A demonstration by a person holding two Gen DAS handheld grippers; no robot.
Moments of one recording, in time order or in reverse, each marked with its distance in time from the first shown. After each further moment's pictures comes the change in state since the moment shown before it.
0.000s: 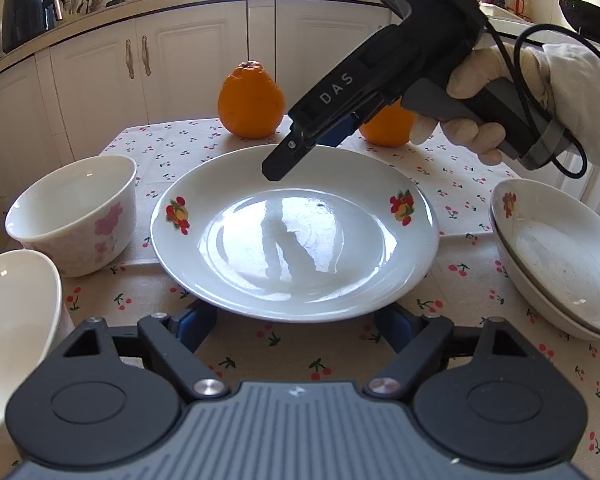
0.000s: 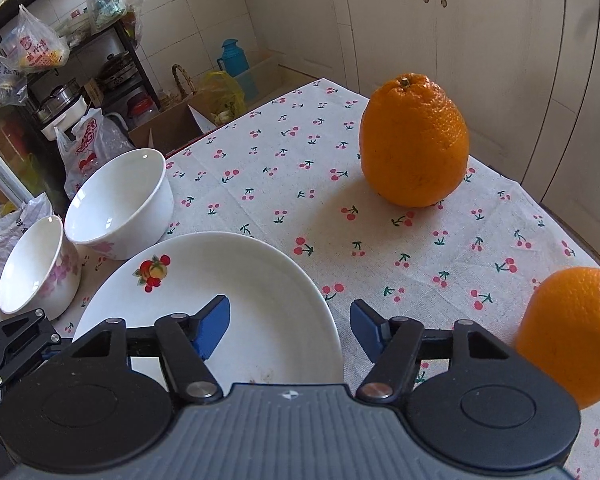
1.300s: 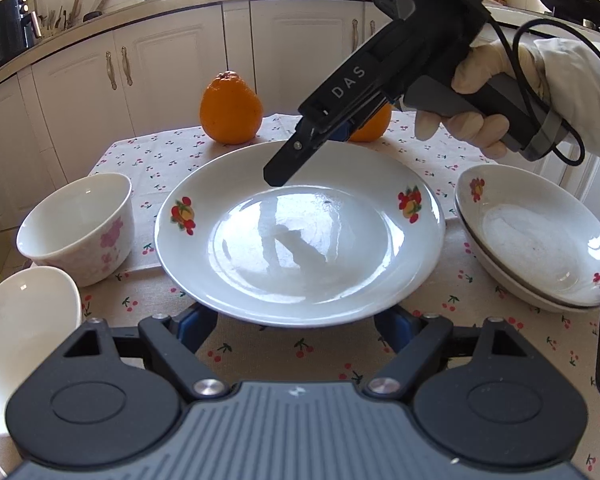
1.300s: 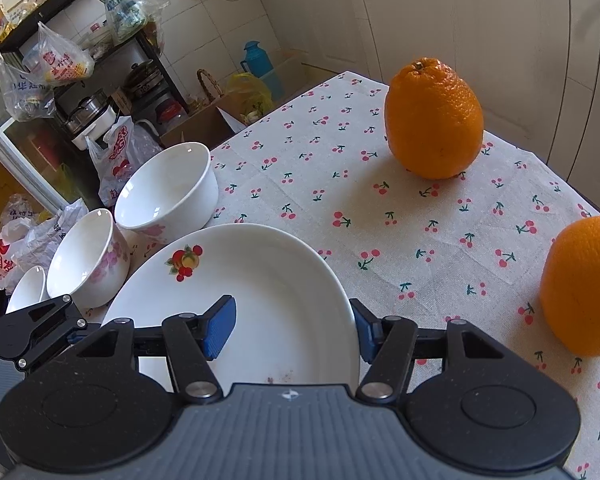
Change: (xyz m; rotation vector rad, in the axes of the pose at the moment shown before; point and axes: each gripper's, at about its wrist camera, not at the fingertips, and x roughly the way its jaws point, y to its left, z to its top) left arm -0.028 -0.008 0.003 0.078 0.018 -0.029; right arm -0.026 0.006 -0.019 0.044 -0.001 0.103
